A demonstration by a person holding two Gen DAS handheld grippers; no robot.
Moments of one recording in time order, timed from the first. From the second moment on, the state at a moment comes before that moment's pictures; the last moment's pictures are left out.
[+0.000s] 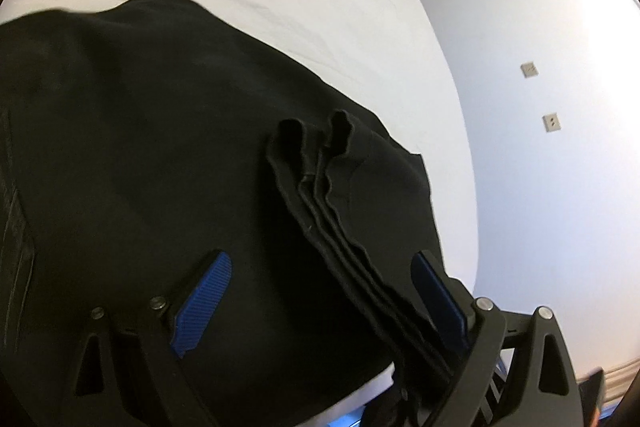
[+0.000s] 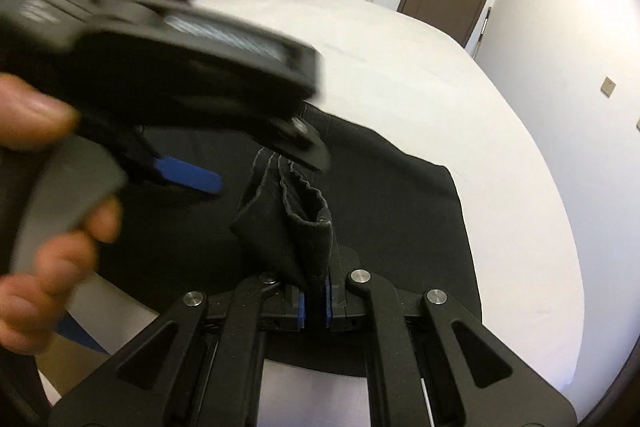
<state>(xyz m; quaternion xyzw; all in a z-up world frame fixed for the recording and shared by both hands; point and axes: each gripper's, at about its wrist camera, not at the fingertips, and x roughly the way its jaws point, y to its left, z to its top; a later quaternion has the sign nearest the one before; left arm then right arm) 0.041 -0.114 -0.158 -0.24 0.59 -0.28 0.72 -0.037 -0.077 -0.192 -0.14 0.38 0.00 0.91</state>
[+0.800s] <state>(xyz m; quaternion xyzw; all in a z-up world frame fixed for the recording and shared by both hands) 0.082 -0.037 -0.154 -0.06 0.62 -0.30 0.72 -0.011 0.023 -0.213 -0.16 0.41 0.13 0.89</state>
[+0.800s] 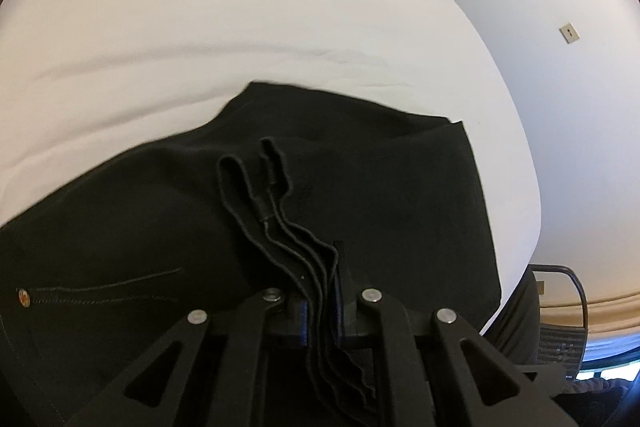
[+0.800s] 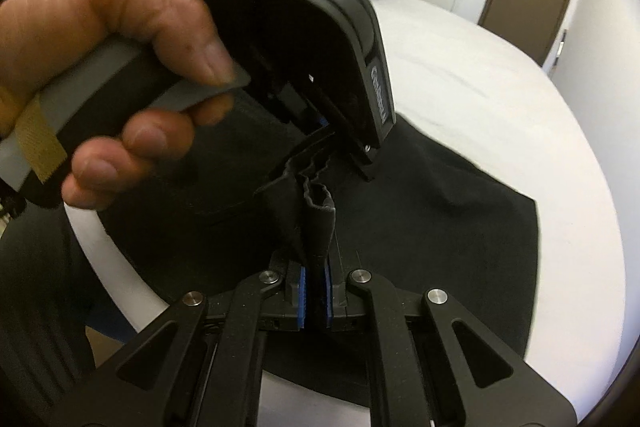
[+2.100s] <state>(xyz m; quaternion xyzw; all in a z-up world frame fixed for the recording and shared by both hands) -0.017 -0.061 -0.189 0.06 0.55 -0.18 0.82 0.121 -0.257 -0.274 0.41 0.52 0.29 0.69</state>
